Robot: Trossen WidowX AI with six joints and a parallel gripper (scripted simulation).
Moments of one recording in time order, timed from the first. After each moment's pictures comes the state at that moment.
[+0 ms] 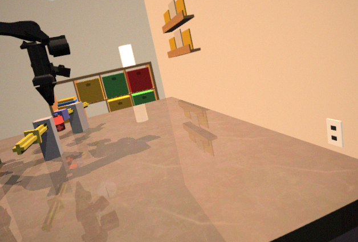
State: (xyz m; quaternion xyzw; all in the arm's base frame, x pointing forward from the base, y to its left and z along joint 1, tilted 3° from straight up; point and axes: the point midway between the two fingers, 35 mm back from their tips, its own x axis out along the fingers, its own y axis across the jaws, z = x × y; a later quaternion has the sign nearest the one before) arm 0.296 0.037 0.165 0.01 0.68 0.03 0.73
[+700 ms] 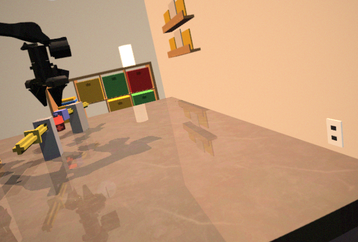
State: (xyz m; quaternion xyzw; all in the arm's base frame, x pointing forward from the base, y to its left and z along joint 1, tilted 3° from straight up) arm 0.295 0.035 0.158 -0.17 0.64 0.24 0.70
